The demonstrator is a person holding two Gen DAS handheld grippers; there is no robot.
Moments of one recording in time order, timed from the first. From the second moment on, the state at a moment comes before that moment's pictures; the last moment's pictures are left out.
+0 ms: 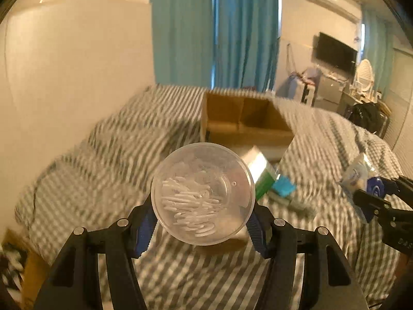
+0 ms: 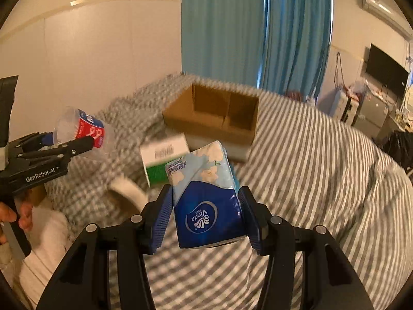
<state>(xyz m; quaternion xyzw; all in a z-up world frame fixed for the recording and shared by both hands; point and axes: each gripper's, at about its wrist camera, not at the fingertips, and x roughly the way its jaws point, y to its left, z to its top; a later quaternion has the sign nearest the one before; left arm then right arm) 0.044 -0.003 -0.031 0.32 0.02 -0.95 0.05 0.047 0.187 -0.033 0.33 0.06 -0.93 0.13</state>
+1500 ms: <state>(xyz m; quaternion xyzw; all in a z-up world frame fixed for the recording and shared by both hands) -0.258 0.044 -0.084 0.38 0.01 -0.92 -0.04 -0.262 0.232 -0.067 0.33 -0.02 -0.94 0.10</state>
